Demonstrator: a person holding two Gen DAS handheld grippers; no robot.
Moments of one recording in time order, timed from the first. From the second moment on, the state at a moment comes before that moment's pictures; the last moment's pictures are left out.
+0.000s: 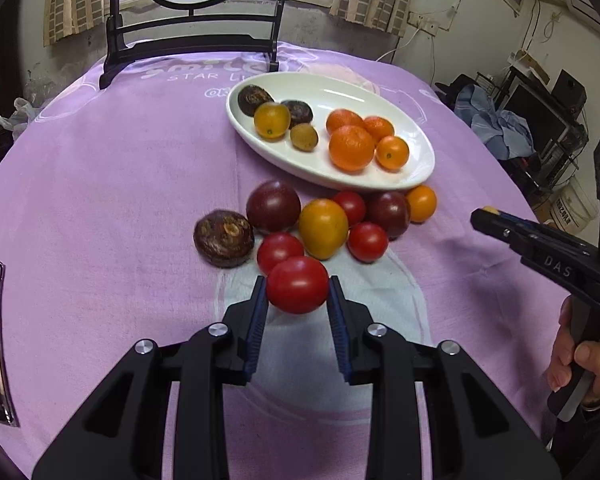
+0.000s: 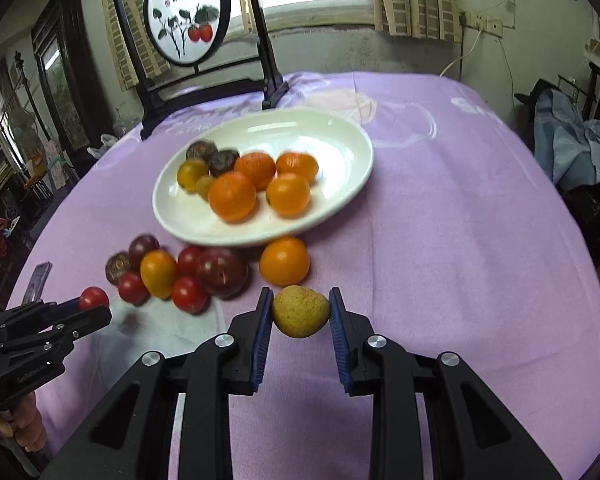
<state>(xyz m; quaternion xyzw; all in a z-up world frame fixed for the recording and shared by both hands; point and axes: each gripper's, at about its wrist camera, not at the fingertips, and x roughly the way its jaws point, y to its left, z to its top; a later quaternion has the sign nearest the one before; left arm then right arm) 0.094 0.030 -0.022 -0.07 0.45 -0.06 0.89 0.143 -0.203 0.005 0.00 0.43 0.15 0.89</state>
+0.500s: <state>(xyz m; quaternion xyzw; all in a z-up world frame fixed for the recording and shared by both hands) 0.225 0.013 0.013 -0.05 0.45 -0.06 0.89 0.239 -0.180 0.033 0.00 0.39 0.17 0.90</state>
